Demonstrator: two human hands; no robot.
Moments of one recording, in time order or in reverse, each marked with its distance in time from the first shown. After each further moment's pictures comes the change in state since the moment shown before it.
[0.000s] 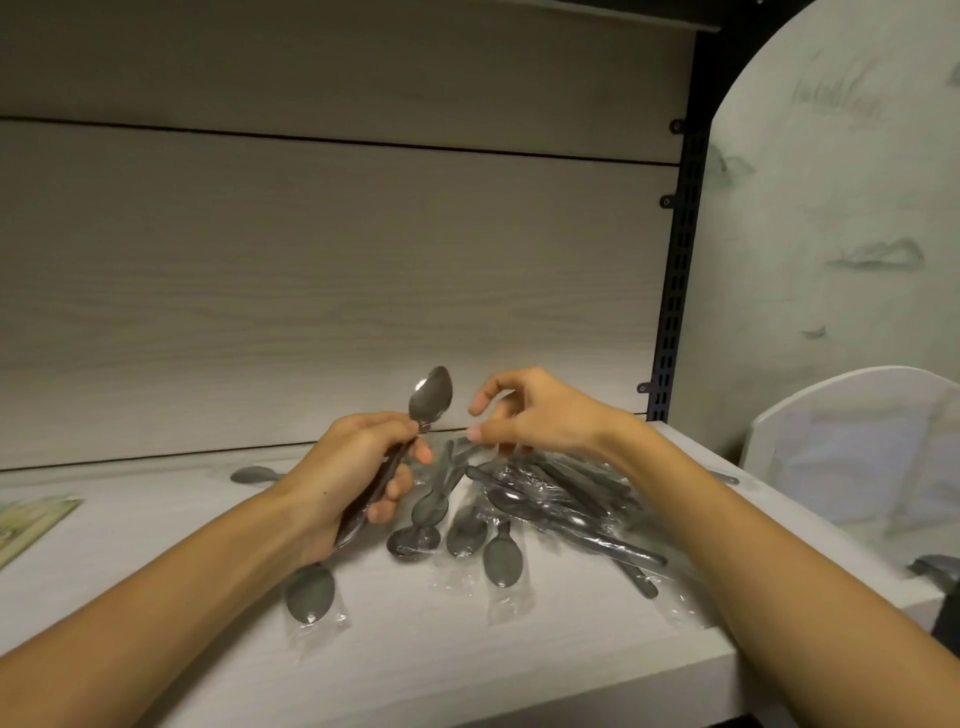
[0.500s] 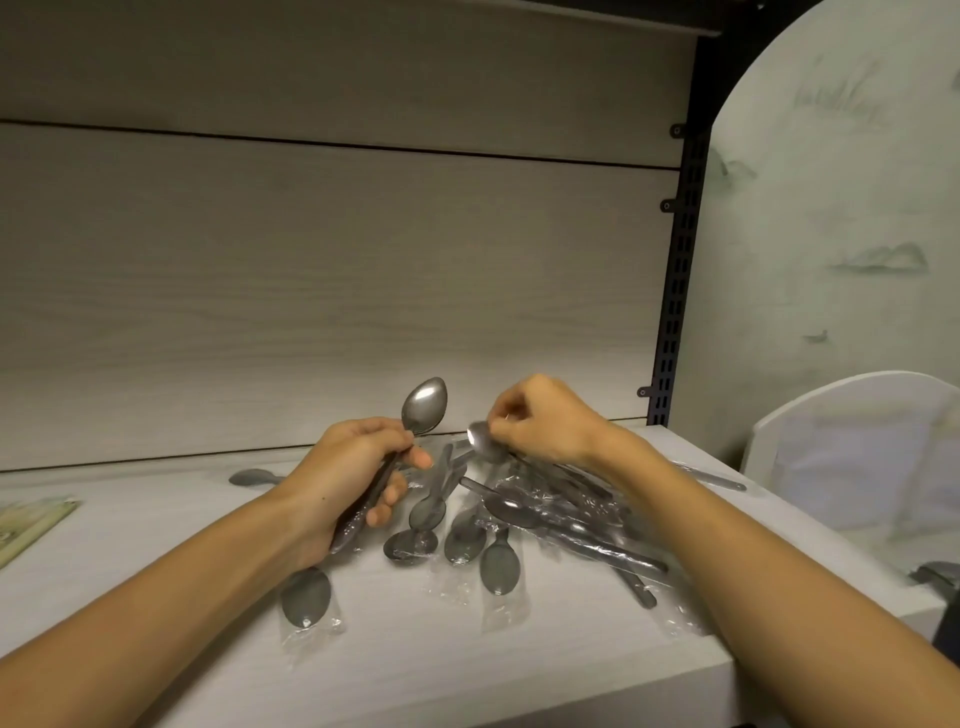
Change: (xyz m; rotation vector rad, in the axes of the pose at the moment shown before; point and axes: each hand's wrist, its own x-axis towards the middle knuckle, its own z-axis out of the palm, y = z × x) left_hand 0.004 -0.004 -0.003 0.002 0.064 0.004; right_hand 0.004 0.010 0.000 -0.324 0.180 -0.005
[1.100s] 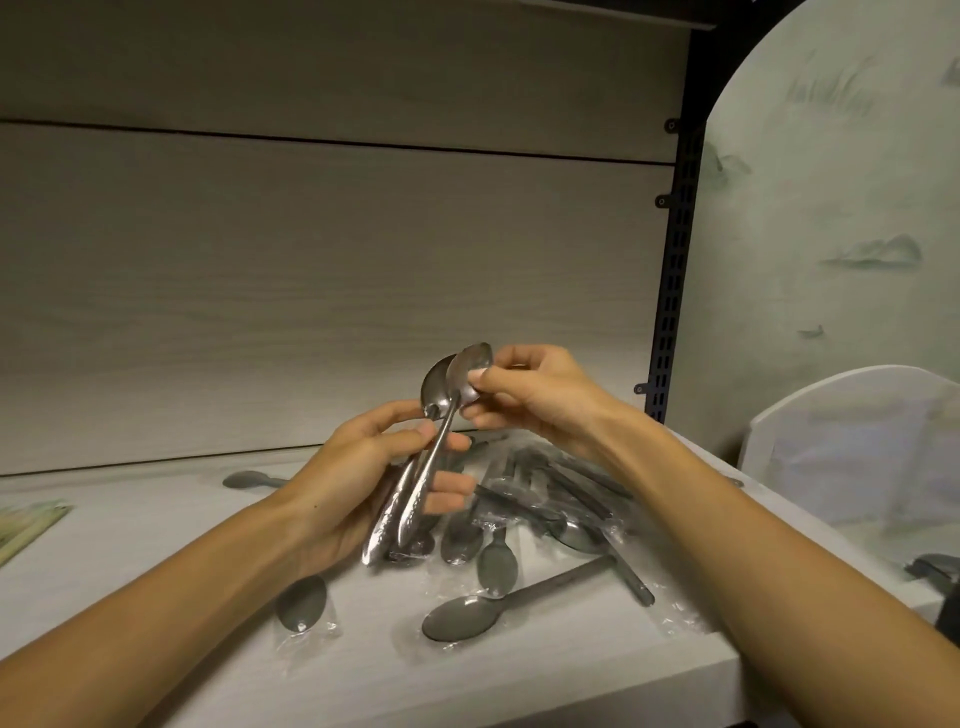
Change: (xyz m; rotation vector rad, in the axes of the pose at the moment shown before) left_hand -0.014 0.010 0.015 -0.280 -0.230 -0.017; right_hand -0.003 -0.020 -0.008 0.961 -0.030 0.092
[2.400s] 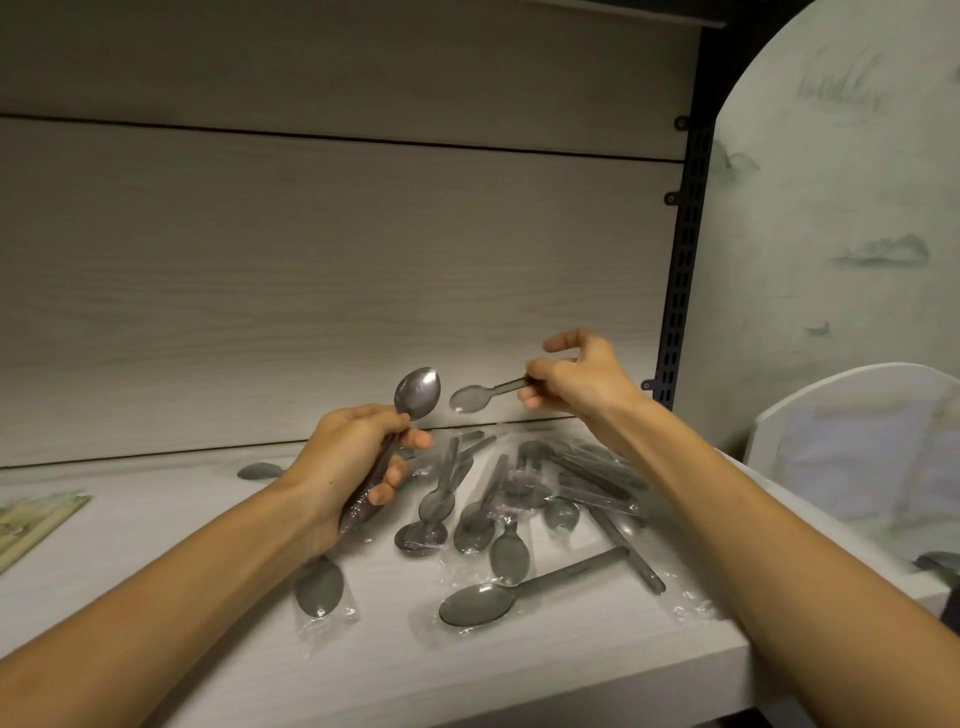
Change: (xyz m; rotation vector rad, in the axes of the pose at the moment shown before) left_hand 0.011 -0.001 -0.019 0.212 0.313 0.024; right_hand 0.006 0.000 -0.020 -0.145 0.358 0.036
